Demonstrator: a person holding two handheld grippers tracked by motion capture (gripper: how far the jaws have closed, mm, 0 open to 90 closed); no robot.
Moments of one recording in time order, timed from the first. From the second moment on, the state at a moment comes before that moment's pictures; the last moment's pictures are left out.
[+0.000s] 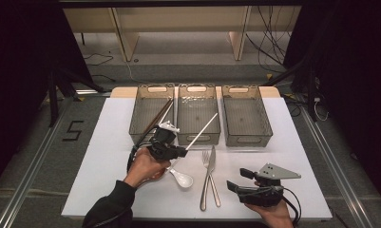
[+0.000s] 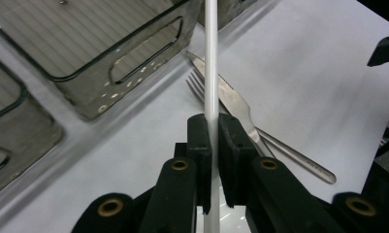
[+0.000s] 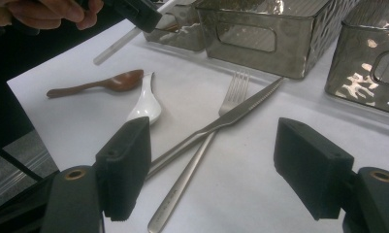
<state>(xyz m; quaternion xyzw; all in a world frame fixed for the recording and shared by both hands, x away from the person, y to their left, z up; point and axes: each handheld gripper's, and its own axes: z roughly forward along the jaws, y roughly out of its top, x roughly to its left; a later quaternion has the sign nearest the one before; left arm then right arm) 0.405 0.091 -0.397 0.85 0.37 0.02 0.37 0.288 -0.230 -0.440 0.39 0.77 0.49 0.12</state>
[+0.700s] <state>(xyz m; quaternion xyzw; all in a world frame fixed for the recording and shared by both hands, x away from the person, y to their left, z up) 0.434 0.152 -0.378 0.81 0.42 0.05 0.41 0.289 -0.229 -0.441 0.40 0.76 0.50 0.12</state>
